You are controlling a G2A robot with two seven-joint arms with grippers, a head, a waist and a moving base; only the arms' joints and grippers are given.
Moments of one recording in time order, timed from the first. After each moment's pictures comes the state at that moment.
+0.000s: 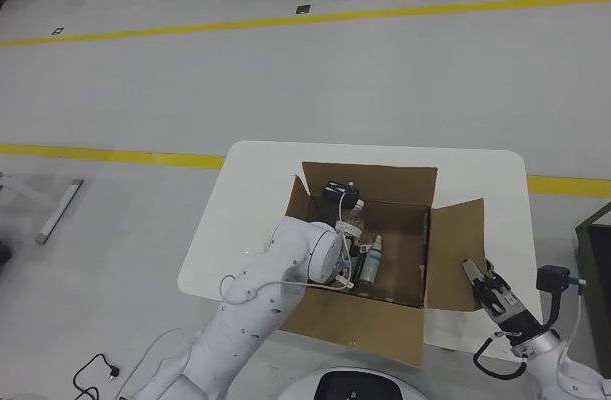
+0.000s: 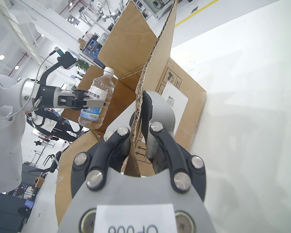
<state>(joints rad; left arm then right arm) 0.99 -1.36 -1.16 -1.86 1.30 0.32 -1.50 -1.43 -1.21 1.43 -1.71 -0.46 -0.44 0.36</state>
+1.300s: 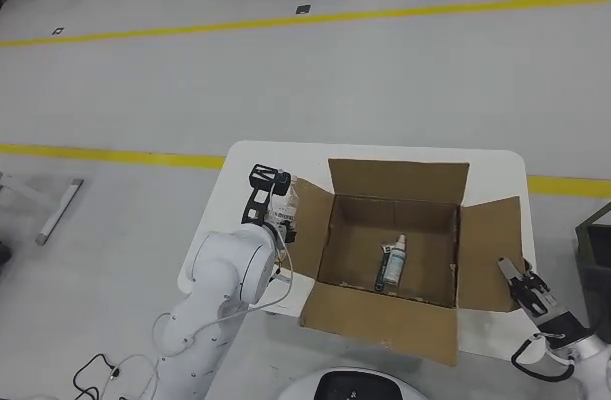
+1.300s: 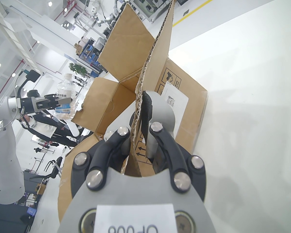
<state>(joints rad) 1.21 -1.31 -1.44 -2.21 1.53 0.16 -1.54 -1.43 -1.17 1.56 -1.70 -0.34 -0.46 0.46</state>
